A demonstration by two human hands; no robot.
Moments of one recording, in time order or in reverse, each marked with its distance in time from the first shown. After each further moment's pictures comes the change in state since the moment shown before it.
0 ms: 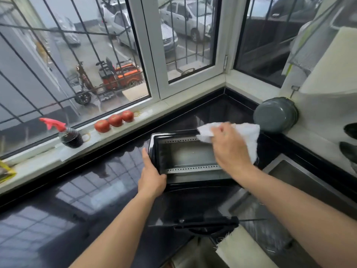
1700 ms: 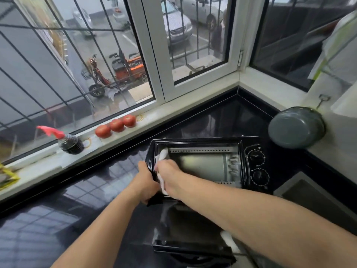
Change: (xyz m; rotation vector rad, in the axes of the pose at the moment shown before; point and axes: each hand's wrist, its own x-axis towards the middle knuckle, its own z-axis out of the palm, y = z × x) left_hand 0.067 0.028 -0.019 0.142 -0.205 -0.135; right_hand 0.055 -0.137 0.083 1.516 -0.898 1.142
